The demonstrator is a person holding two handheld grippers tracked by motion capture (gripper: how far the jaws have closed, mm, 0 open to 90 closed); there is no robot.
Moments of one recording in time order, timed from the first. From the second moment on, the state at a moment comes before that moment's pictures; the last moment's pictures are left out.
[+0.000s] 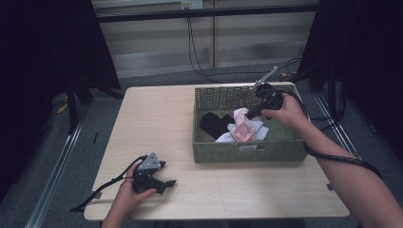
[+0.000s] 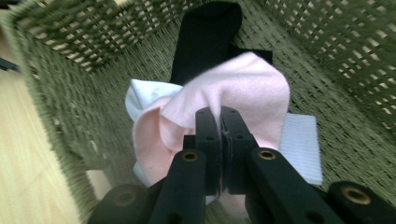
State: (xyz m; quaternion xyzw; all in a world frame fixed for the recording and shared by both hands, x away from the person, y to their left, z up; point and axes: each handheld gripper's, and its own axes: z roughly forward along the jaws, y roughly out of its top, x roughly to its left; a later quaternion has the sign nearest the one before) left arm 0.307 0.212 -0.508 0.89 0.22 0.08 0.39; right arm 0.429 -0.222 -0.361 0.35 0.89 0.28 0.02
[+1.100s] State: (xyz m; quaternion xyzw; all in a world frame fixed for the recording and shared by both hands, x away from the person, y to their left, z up) left arm 0.307 0.212 -0.508 0.89 0.22 0.08 0.39; right arm 0.409 -0.249 -0.296 0.33 0.89 0.32 0.04
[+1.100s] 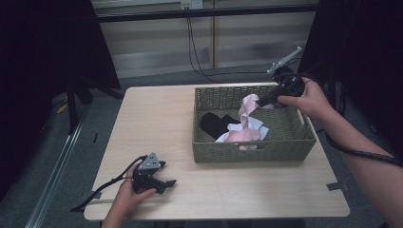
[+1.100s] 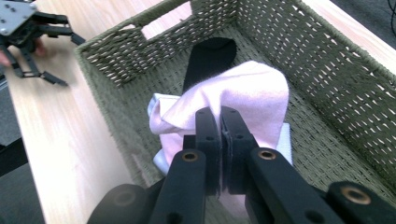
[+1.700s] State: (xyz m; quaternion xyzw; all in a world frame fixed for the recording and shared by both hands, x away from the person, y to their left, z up) left arm 0.307 0.212 -0.508 0.89 0.22 0.08 0.39; right arm 0.377 -0.249 -0.266 0.28 0.89 0.34 0.04
